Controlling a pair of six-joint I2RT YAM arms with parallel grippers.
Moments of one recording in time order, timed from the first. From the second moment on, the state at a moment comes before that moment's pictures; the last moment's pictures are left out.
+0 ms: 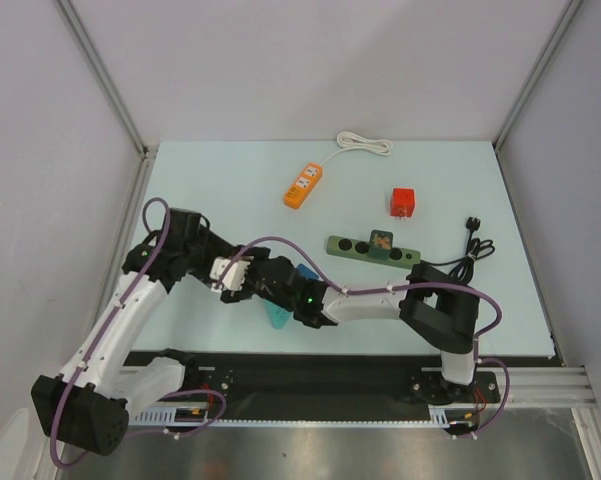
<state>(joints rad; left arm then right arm) -0.27 1.00 0.93 -0.87 0.04 -1.25 1.22 1.89 1.16 0.57 0.20 -0.57</state>
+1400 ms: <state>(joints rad) -0.27 1.00 0.93 -0.83 0.11 -1.26 1.17 1.85 1.04 0.63 0.20 -0.57</state>
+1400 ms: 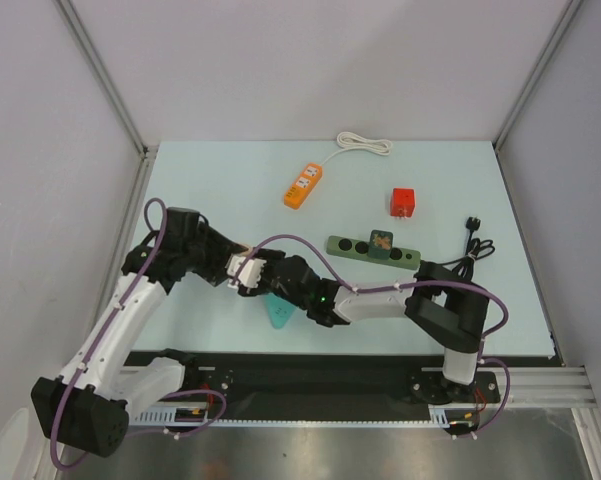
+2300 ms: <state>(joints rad) -0.27 0.98 0.95 -0.77 0.25 -1.05 1.15 1.48 0.93 0.24 0.06 -0.34</state>
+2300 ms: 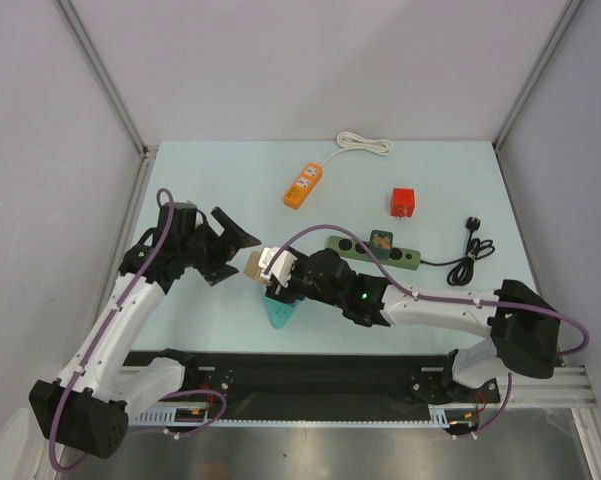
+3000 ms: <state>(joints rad) -0.17 0.98 0.81 0.14 1.00 -1.00 1.14 0.93 0.76 0.12 0.00 -0.18</state>
